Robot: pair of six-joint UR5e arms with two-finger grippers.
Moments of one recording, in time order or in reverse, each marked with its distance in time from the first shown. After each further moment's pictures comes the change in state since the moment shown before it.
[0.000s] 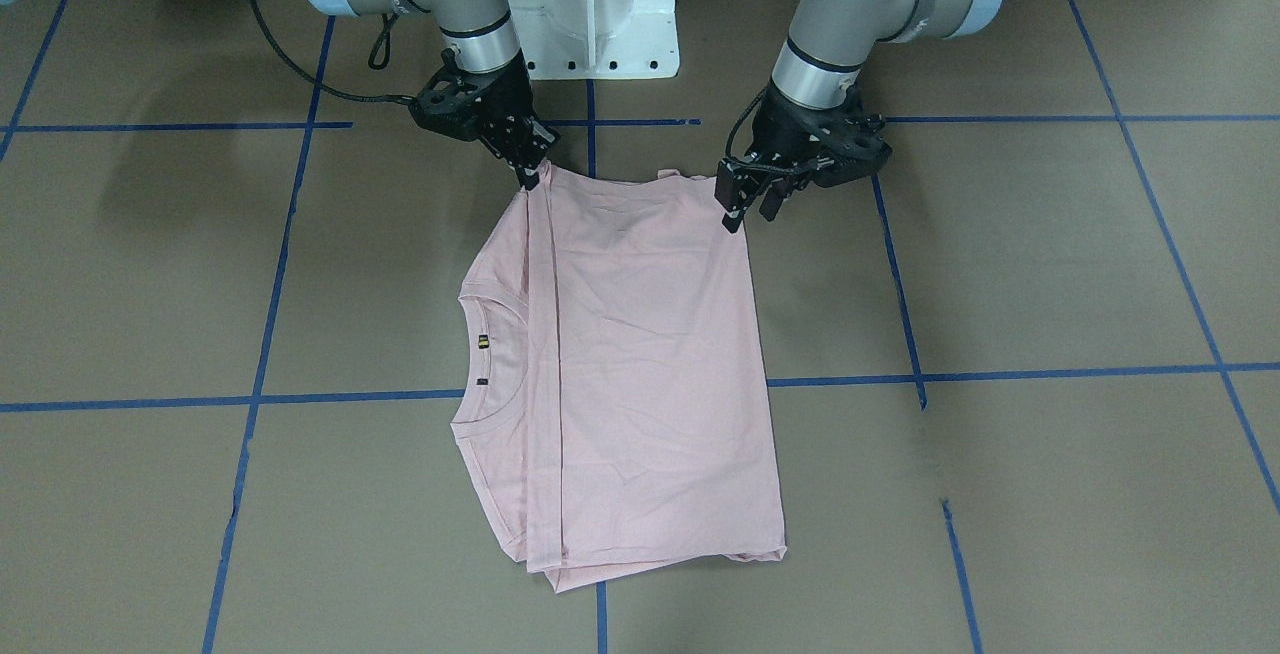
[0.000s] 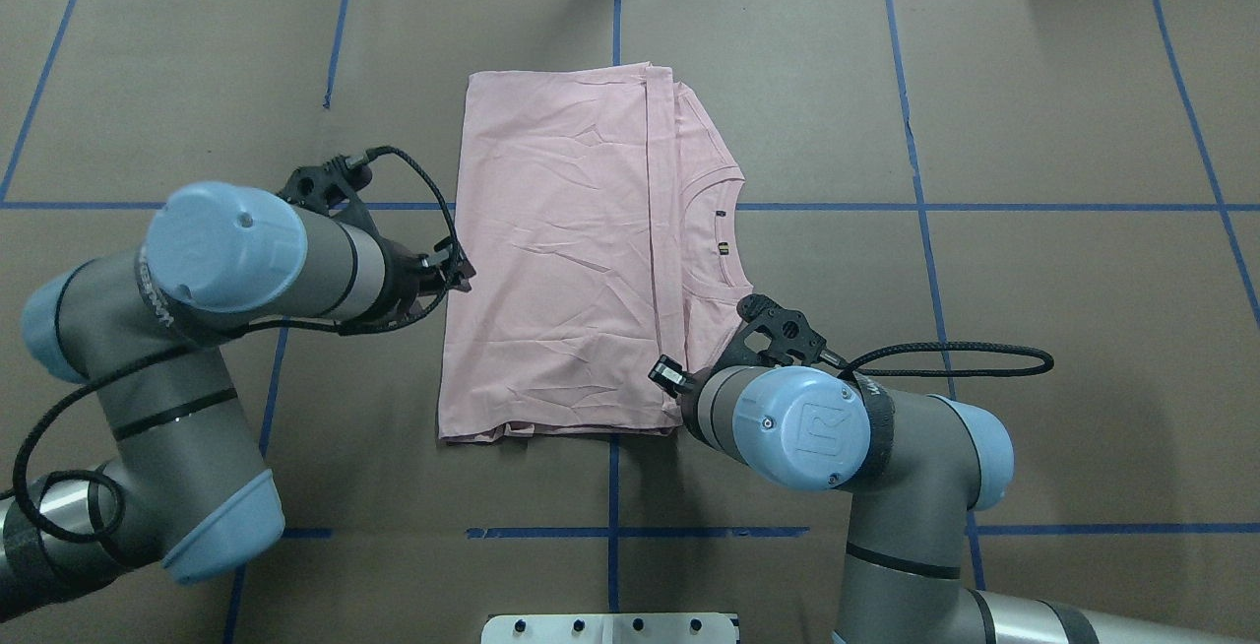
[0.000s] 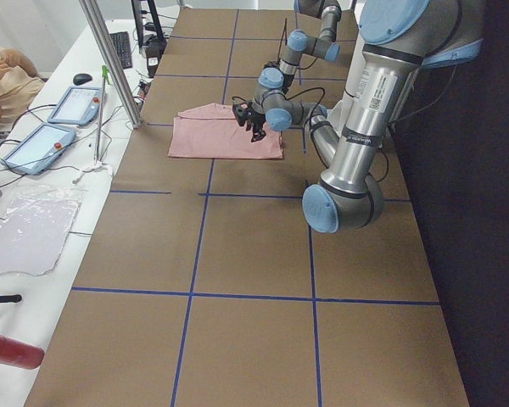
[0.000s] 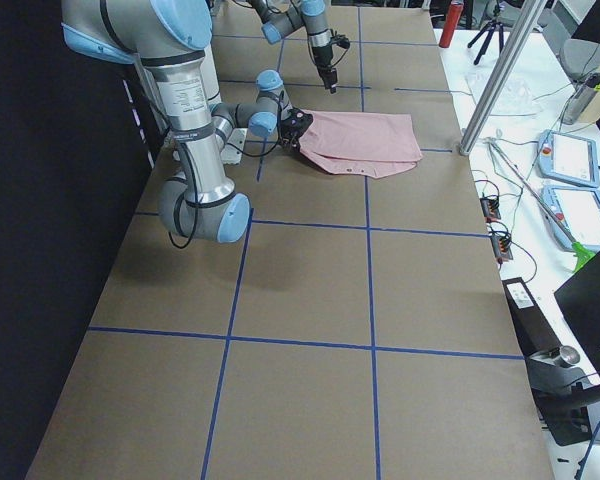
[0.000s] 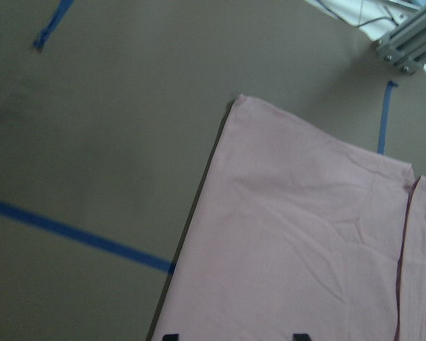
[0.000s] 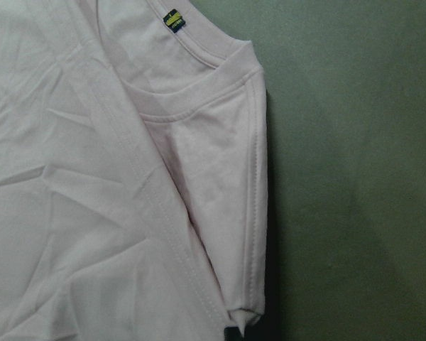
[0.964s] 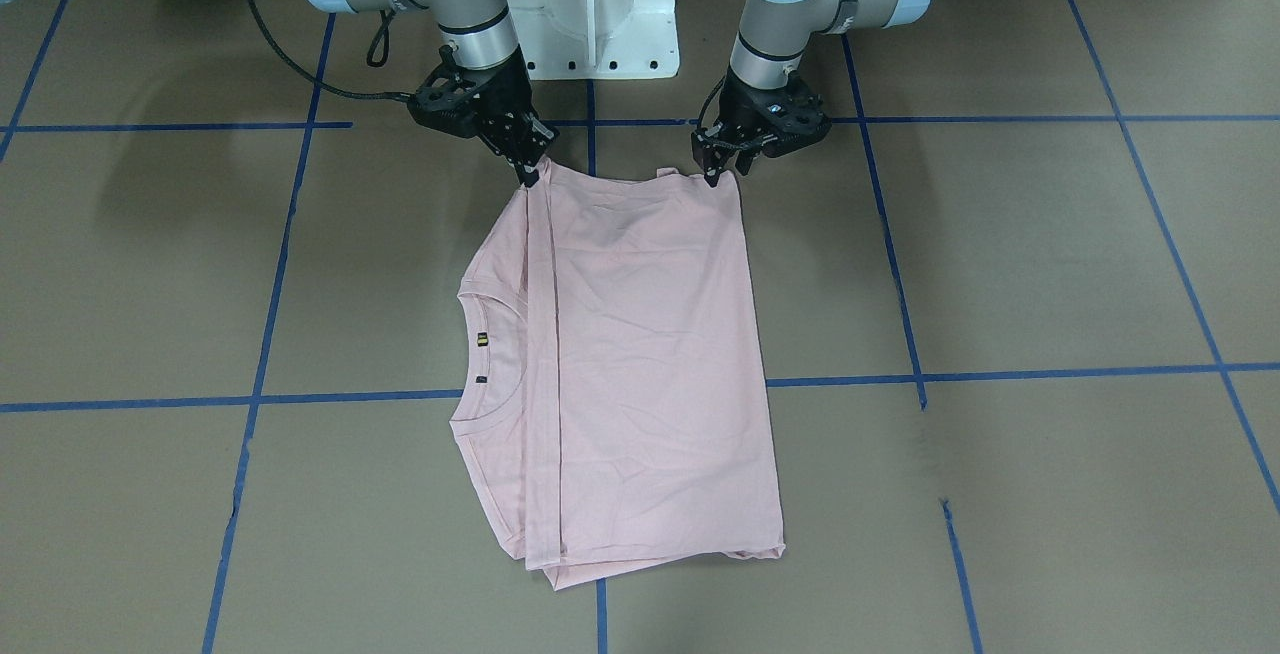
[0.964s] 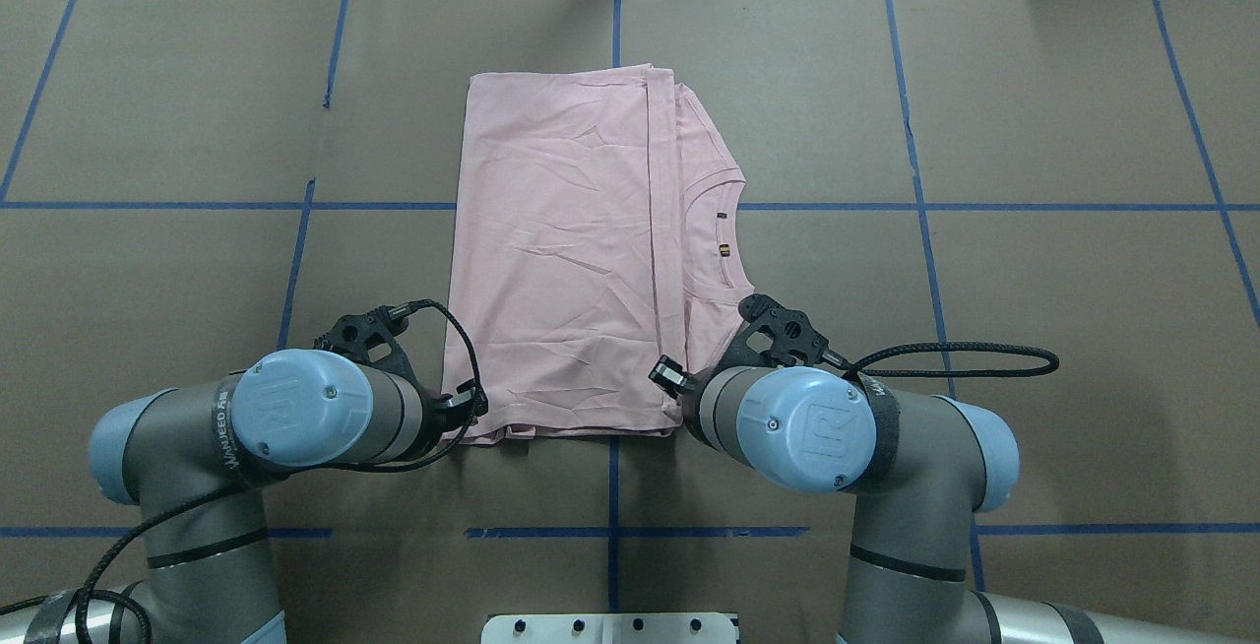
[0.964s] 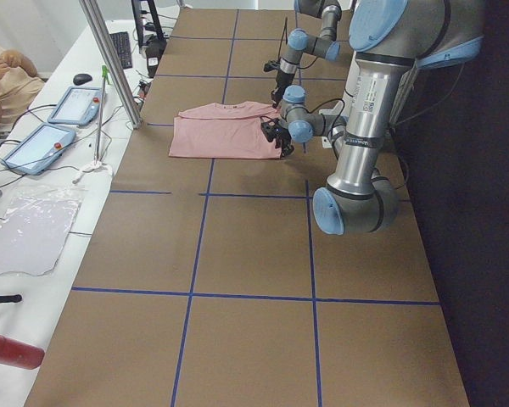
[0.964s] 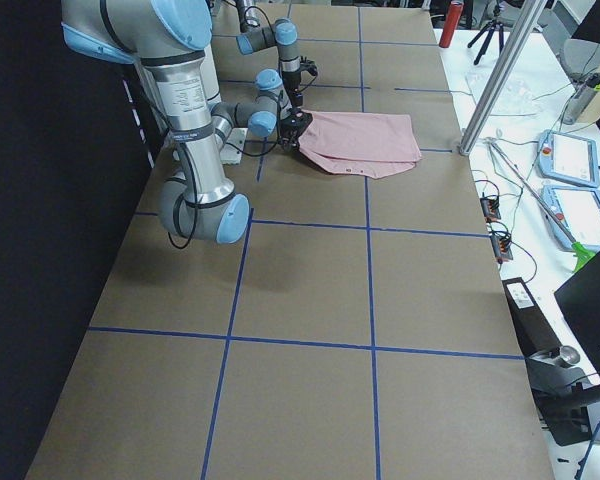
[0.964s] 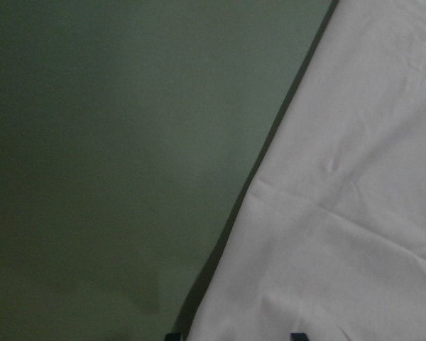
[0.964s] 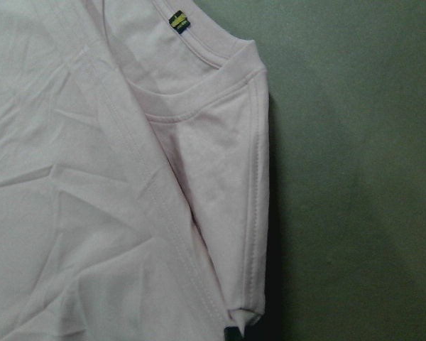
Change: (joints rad) left arm 0.170 0.042 0.026 0.011 0.064 -0.054; right arm -0.001 -0.003 0.013 0.000 0.001 0.000
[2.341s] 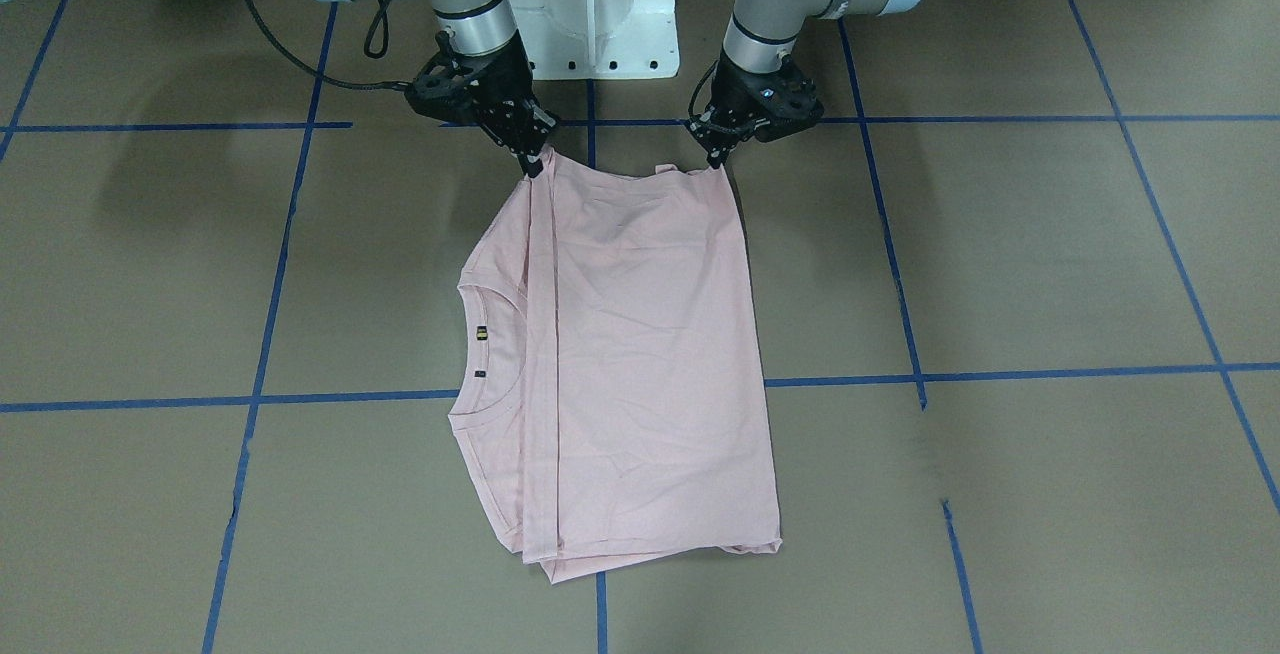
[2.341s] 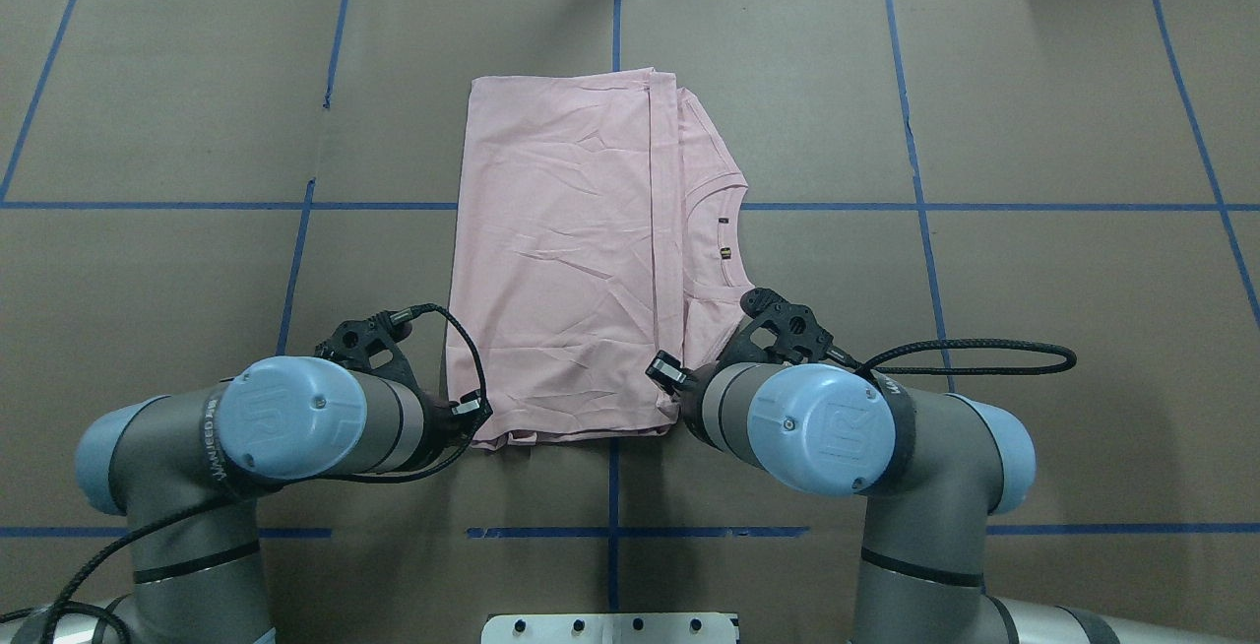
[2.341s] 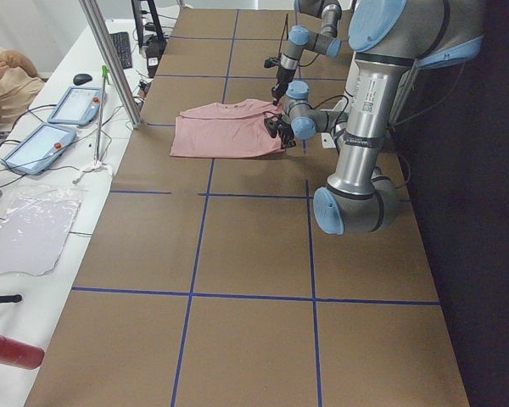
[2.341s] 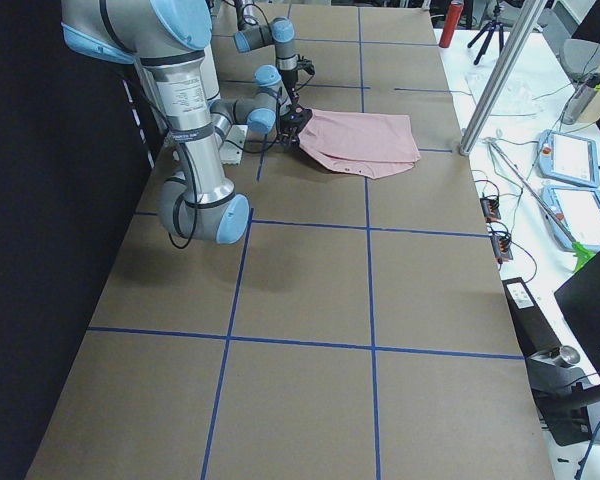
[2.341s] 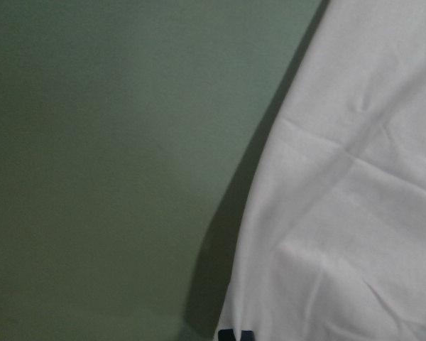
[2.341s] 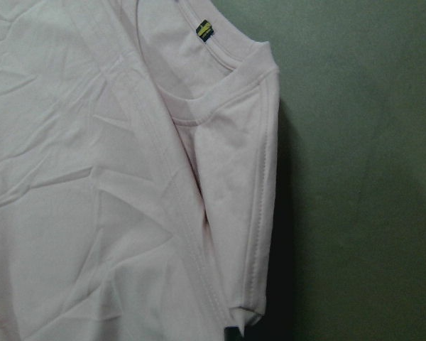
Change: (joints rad) left arm 0.009 0.014 -0.099 0.022 -0.004 -0.026; right arm -0.004 -0.022 0.078 -0.001 -0.001 0.004
